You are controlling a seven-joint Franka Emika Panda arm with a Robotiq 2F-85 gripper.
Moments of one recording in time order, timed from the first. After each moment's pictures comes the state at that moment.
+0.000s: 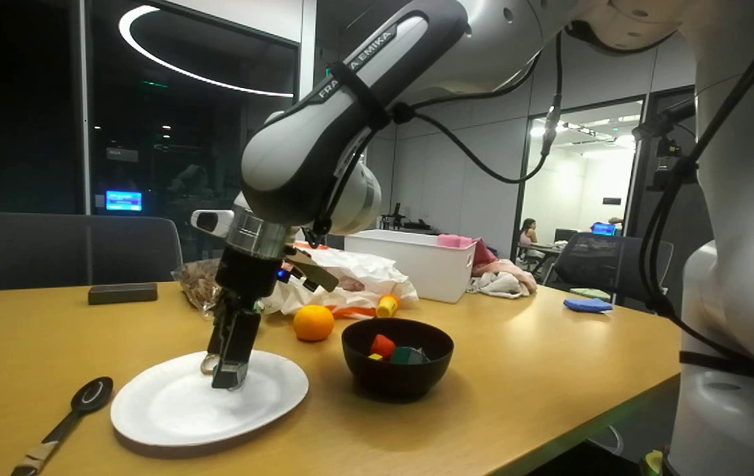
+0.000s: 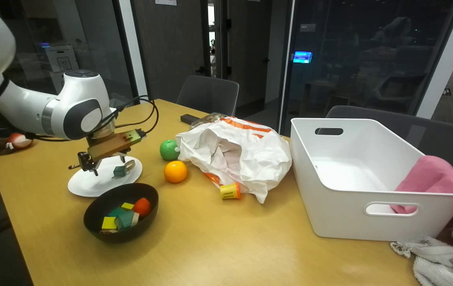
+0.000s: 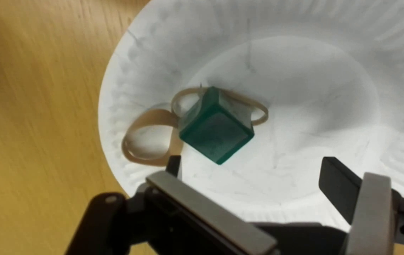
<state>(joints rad) 0.17 0.14 0.27 -2.28 0.20 2.66 -0.95</state>
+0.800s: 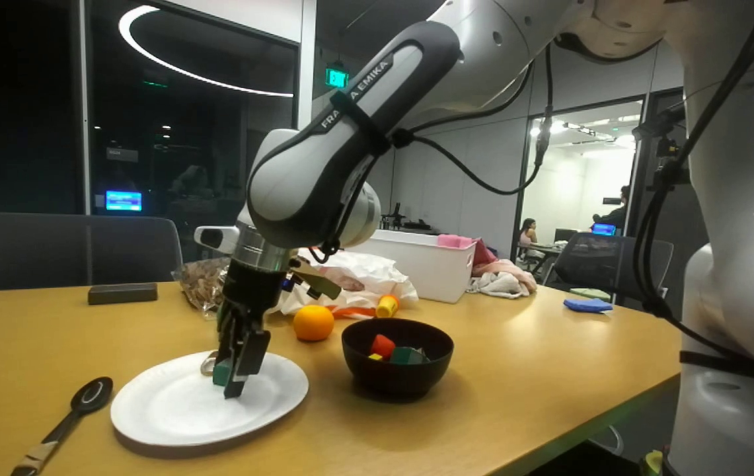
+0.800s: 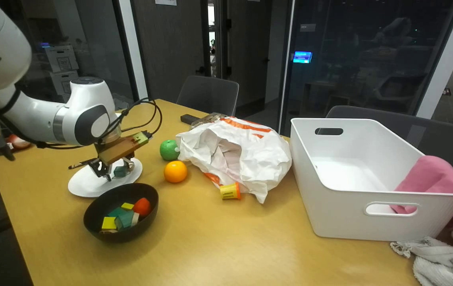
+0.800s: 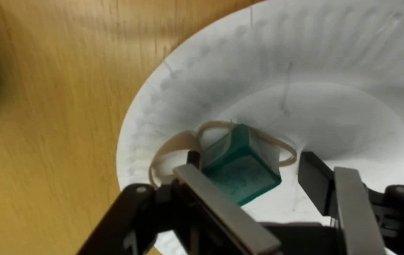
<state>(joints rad) 0.15 0.19 0.26 -2.28 0.10 2.69 -1.00</state>
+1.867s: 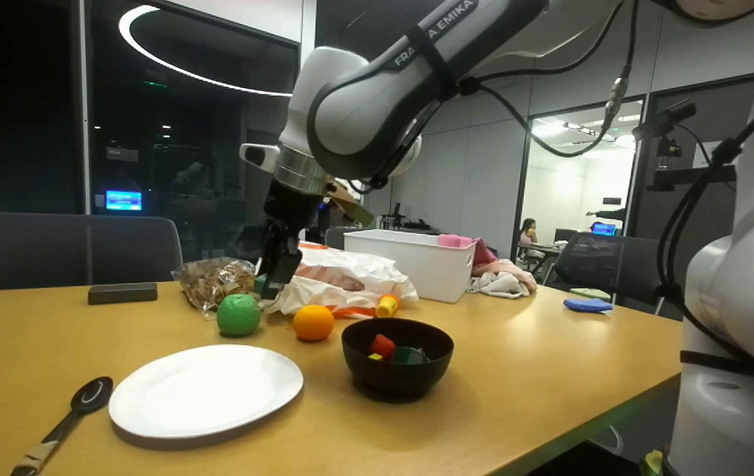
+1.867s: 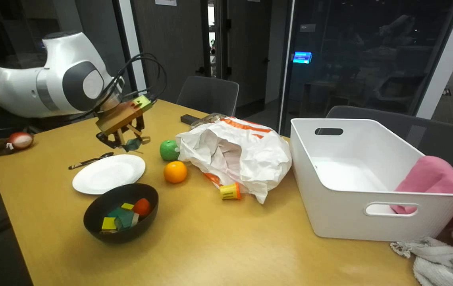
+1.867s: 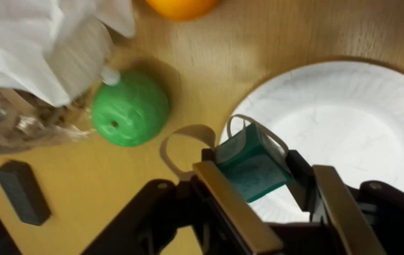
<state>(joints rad) 0.13 -0.10 0.18 -2.34 -0.13 2.63 -0.79</state>
